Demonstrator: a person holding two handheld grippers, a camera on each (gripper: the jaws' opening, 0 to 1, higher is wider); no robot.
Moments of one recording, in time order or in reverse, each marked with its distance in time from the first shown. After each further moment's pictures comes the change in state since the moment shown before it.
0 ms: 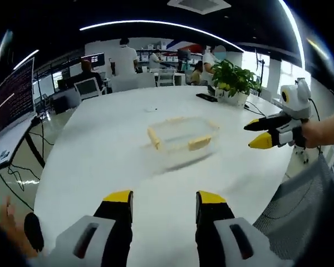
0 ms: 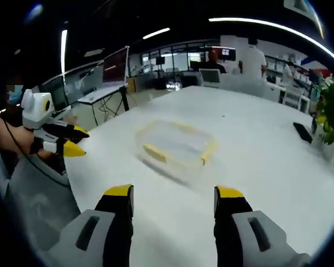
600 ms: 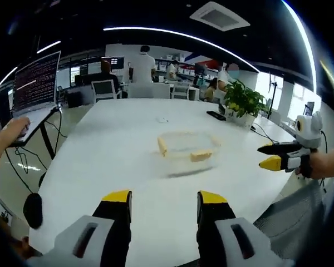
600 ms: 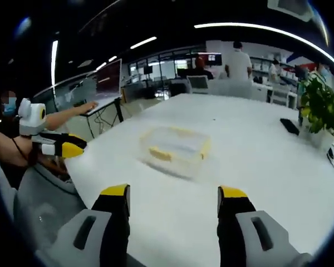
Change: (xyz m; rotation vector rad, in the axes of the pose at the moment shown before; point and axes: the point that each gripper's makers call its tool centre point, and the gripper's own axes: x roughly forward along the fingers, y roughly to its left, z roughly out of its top) left arm -0.036 -0.001 0.010 -0.109 -0.094 0.050; right arm -0.035 0.024 -0.002 0.078 -0.058 -0.052
